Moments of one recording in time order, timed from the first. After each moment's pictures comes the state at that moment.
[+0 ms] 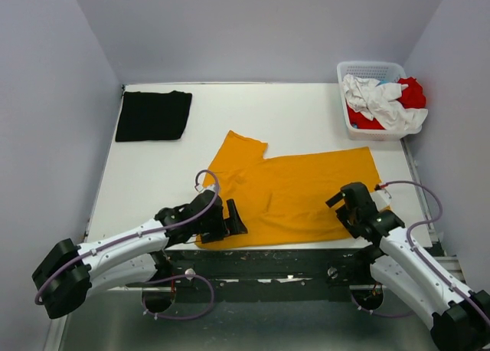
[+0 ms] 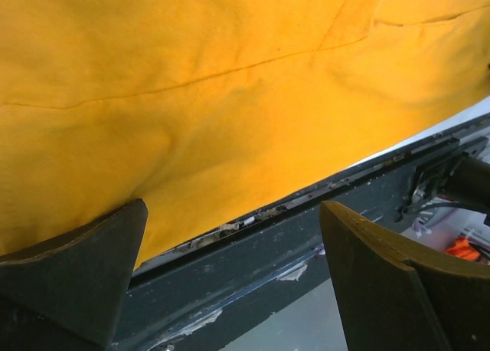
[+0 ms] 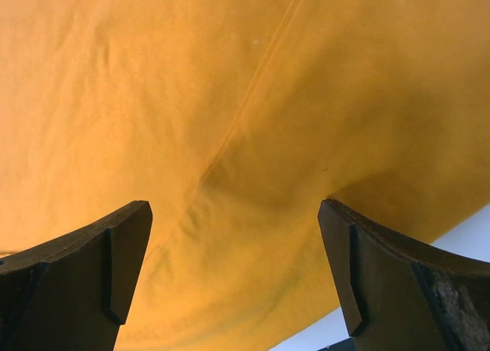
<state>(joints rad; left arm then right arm) -0.91 0.94 0.38 -0.30 0.09 -1.11 0.40 0.71 0.36 -0.66 0.35 1.23</state>
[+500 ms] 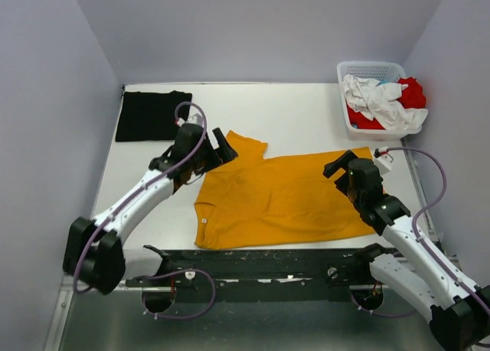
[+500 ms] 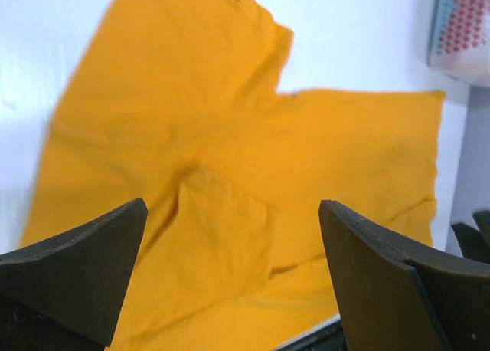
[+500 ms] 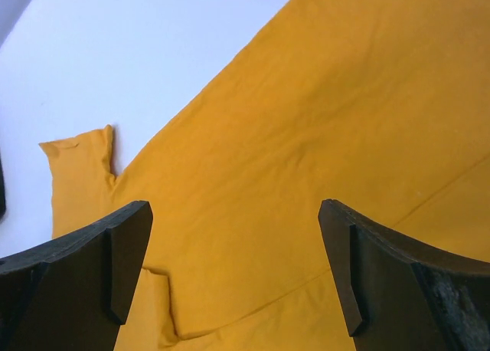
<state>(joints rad) -0.51 1.17 0.83 -0.29 0.05 -0.81 0.40 0.76 0.57 -0.43 0.43 0.92</state>
